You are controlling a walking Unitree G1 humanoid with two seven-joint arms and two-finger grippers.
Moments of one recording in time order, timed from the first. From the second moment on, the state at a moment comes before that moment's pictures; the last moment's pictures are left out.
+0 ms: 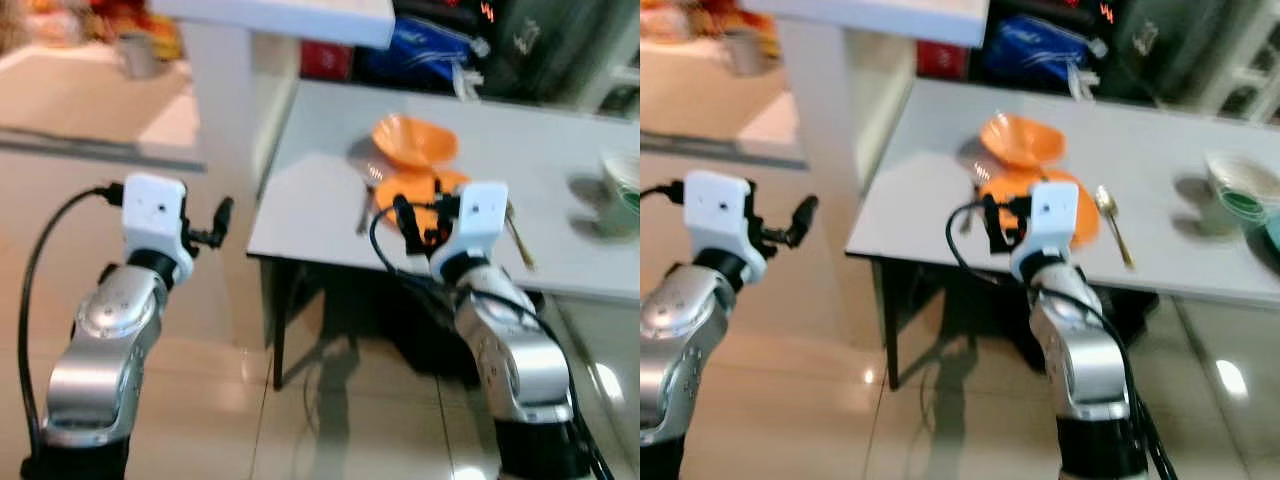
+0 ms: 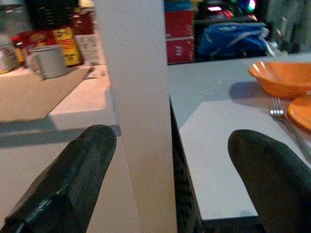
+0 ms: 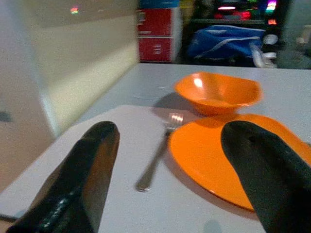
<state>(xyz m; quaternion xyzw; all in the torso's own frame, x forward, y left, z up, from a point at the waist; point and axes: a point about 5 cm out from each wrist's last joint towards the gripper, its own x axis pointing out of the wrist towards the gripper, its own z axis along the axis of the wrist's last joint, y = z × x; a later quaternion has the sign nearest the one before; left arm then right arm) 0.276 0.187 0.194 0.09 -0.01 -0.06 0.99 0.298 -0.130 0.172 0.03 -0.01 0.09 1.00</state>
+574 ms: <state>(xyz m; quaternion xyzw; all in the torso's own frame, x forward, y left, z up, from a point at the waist) 0.280 0.176 0.214 0.11 -0.07 -0.06 0.99 0.308 -0.141 0.166 0.02 0.01 0.09 1.00</state>
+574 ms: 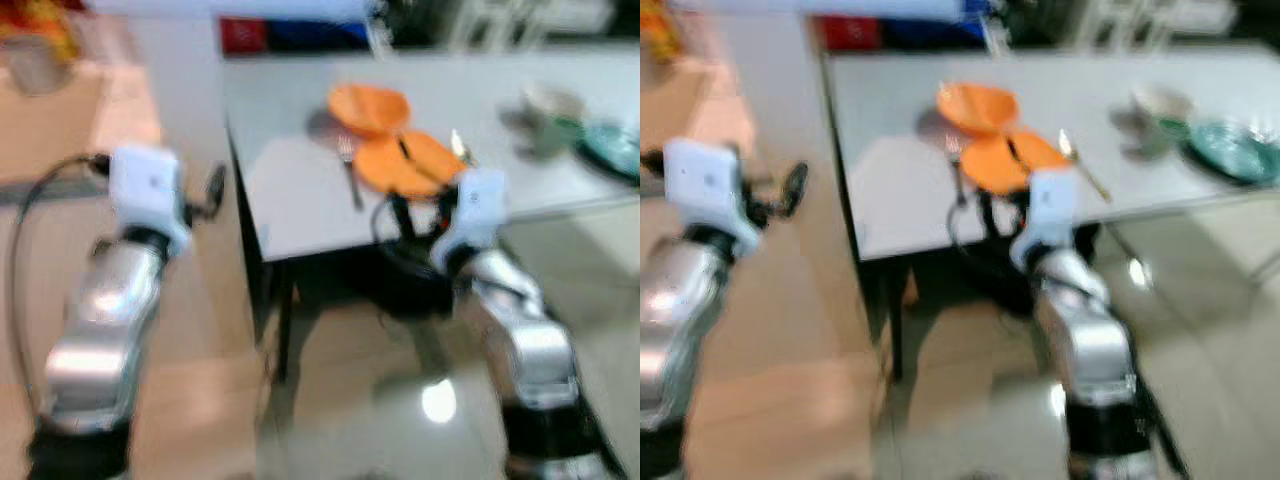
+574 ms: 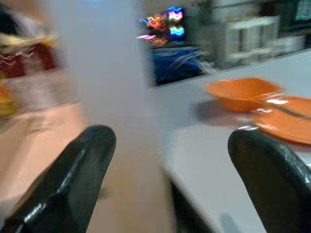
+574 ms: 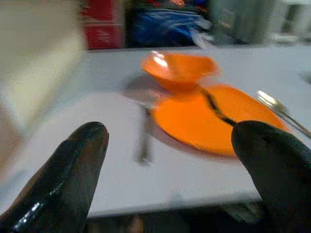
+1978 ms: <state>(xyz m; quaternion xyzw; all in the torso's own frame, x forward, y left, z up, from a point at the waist) 0.277 0.187 0.218 0.12 -0.07 -0.04 0.99 0.315 -0.117 0.180 0.00 -0.02 0.13 0.99</state>
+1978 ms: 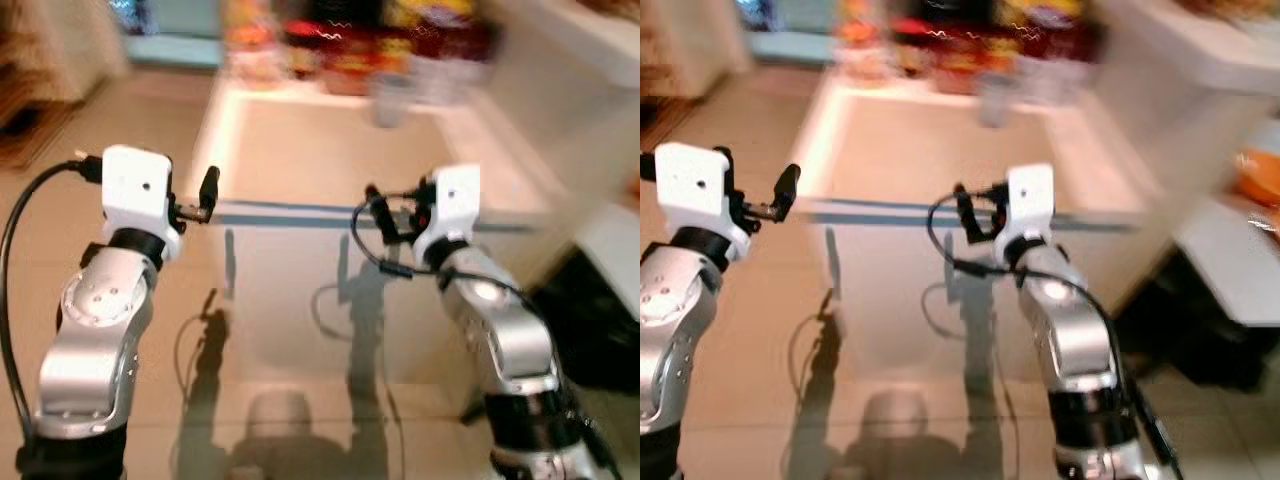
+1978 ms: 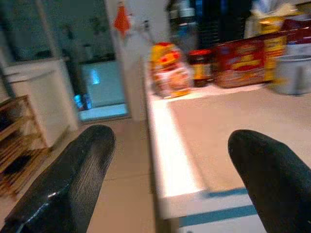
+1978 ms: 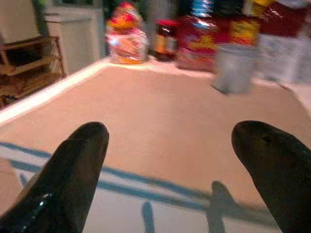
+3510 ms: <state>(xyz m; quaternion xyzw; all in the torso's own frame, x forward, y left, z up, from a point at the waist) 0.268 0.158 0.221 0.08 -0.09 -0.19 0.97 0.335 -0.152 0.178 -0.06 -0.02 0.01 1.00</state>
